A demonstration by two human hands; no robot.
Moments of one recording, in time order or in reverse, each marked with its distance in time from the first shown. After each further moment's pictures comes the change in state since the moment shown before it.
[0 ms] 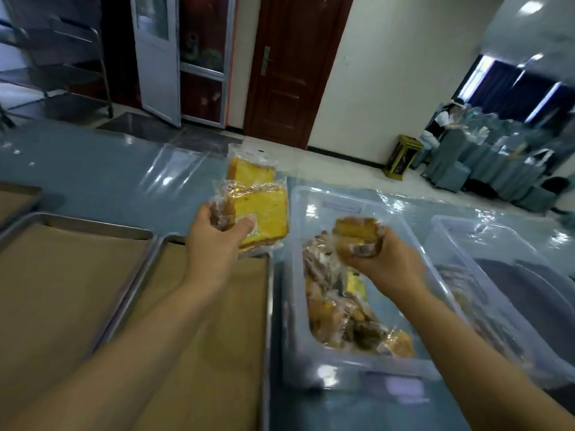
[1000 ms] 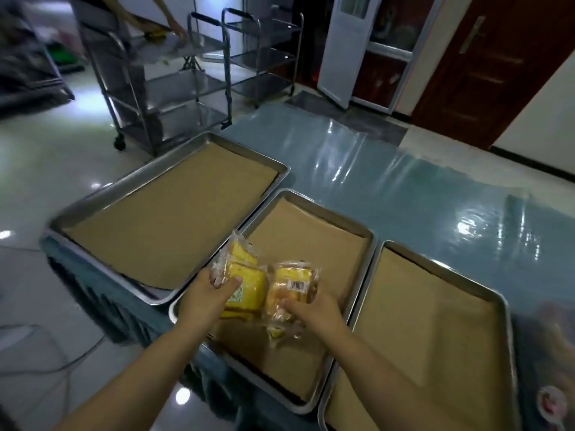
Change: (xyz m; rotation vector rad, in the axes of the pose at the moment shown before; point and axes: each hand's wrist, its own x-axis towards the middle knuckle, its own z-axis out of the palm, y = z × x) left_hand 0.007 -0.105 -0.455 0.498 0.376 -0.466; right_hand -0.131 -0.384 0.355 0.681 -0.822 -0.019
